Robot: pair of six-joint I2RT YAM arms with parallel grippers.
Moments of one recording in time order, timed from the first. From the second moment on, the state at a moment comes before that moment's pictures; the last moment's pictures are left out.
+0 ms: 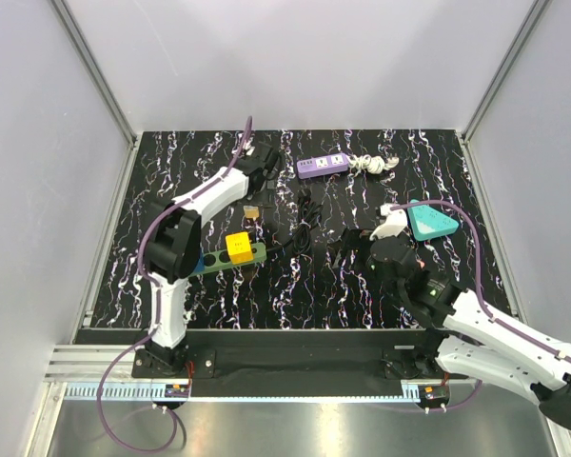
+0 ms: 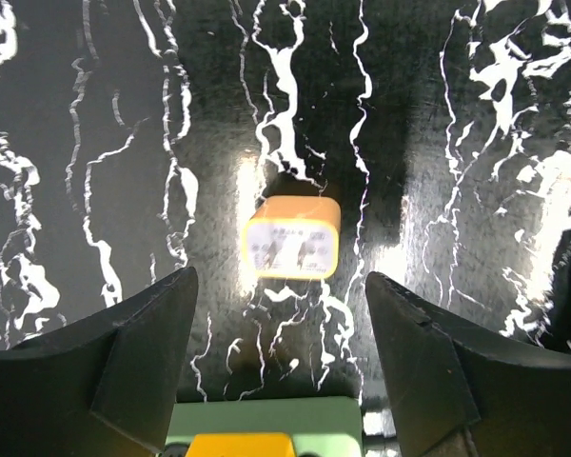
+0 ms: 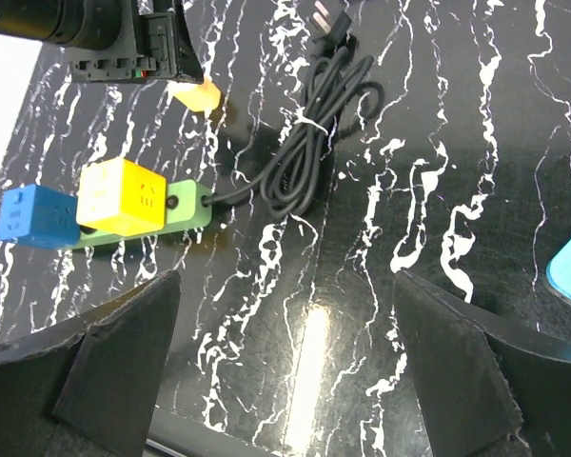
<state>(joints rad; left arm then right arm) -0.48 2.05 1.66 -0.74 -0.36 -0.41 0.89 0.82 0.68 -0.28 0.46 0.67</state>
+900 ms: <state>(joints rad) -0.43 2.00 1.64 -0.75 -0.12 -0.40 0.89 0.84 0.65 -0.20 0.38 0.49</state>
